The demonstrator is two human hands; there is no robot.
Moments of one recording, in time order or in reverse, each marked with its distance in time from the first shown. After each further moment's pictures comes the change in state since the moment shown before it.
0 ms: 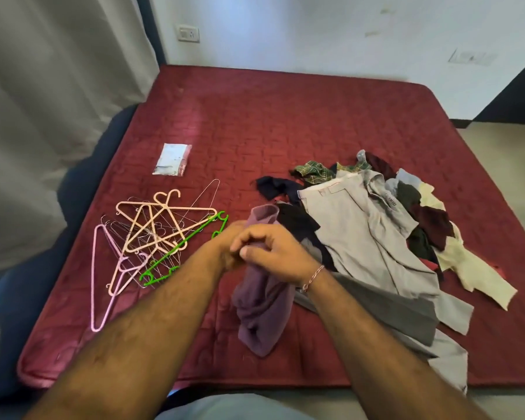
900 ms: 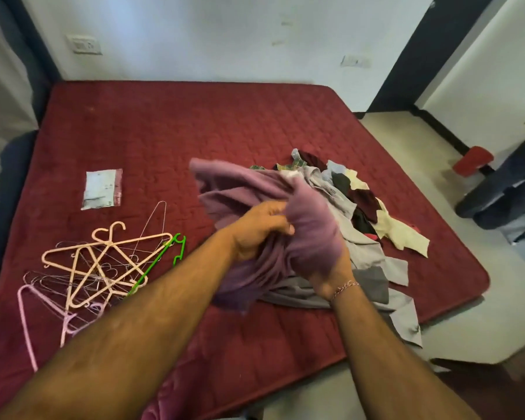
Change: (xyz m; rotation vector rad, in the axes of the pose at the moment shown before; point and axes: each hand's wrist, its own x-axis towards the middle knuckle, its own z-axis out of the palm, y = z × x) left_hand -0.006 0.062 0.041 0.059 -0.739 0.323; right_hand -0.055 0.038 -0.035 1.017 0.854 0.315
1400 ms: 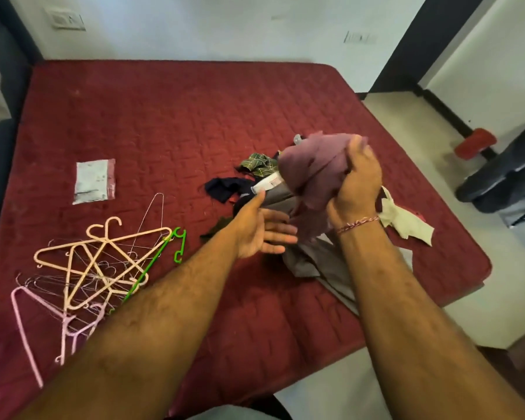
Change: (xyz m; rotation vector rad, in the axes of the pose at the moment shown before) left_hand 0.044 -0.047 -0.081 -0.152 0.221 -0.509; right_hand 0.045 -0.079 0.116 -0.165 0.218 -0.739
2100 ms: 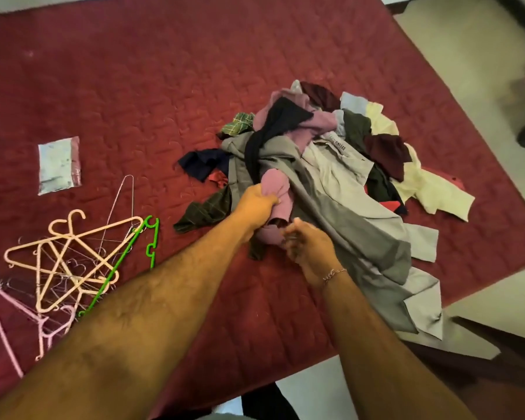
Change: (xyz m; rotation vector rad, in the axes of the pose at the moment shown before) left_hand 0.202 -0.002 0.049 0.492 0.540 0.131; right_hand 0.071 0.164 -0.186 -0.221 -0.144 0.890
